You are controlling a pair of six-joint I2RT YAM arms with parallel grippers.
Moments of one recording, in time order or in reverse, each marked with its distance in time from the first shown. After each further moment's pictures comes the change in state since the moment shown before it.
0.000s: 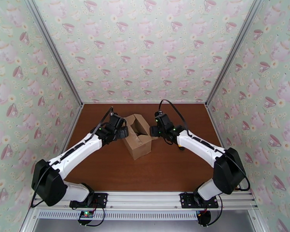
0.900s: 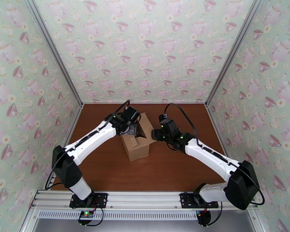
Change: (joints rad) left arm -0.120 0.241 0.400 -0.334 -0.097 0.088; right arm 0.025 -0.175 -0.109 0.021 -0.020 0.066
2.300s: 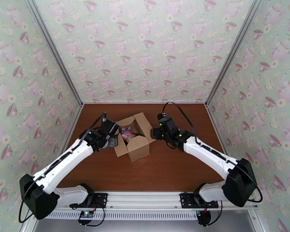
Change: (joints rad) left arm 0.107 -0.404 -0.438 -0.018 -0.016 -0.073; right arm 0.003 0.048 0.059 -0.032 0.001 -0.022
